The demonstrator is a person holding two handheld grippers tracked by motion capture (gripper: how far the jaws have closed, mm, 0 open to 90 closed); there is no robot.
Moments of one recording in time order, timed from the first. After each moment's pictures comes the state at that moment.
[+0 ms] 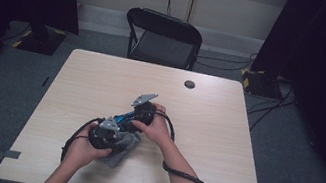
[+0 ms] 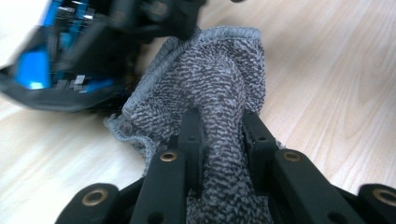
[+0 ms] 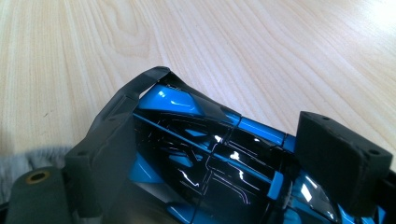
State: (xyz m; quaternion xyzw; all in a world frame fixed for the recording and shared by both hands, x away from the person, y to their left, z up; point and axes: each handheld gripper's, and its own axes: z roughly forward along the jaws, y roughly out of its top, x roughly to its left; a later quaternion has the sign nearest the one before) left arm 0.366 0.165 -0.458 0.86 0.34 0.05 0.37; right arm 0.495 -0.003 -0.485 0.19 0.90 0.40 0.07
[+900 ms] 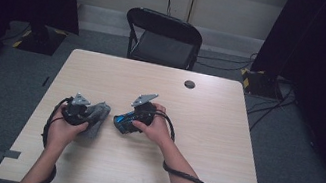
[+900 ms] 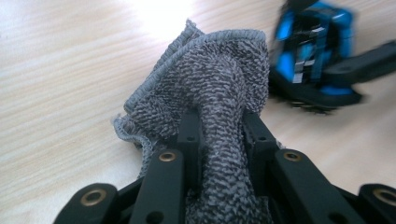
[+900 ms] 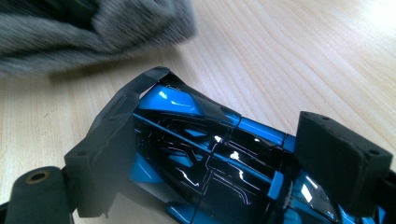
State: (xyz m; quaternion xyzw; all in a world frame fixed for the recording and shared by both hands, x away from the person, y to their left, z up) left arm 0.413 0.244 -0.471 0.79 0.48 0.17 0.35; right arm 0.495 -0.003 -0.486 0.19 0.90 0.40 0.07
